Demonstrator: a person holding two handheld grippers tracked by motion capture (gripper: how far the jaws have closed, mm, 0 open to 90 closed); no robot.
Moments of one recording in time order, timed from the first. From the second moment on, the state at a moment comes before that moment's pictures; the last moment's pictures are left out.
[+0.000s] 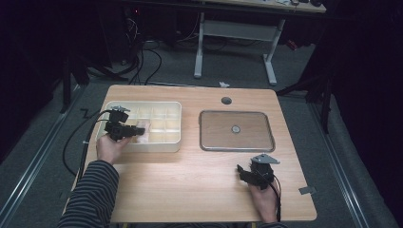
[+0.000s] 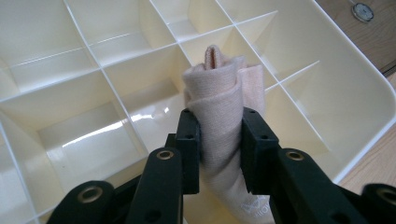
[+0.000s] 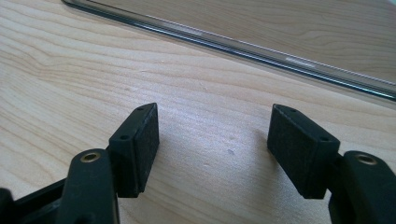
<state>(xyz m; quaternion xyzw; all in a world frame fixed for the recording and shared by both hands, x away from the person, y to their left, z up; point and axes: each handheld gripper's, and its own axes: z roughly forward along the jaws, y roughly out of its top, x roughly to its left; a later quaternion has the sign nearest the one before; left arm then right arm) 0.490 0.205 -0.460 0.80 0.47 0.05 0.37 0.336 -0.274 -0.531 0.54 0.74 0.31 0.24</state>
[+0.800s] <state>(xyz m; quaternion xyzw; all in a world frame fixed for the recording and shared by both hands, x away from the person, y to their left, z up) 0.485 0.194 -0.466 0.84 0.44 0.09 0.30 0.336 -0.274 -0.531 0.54 0.74 0.31 0.24</state>
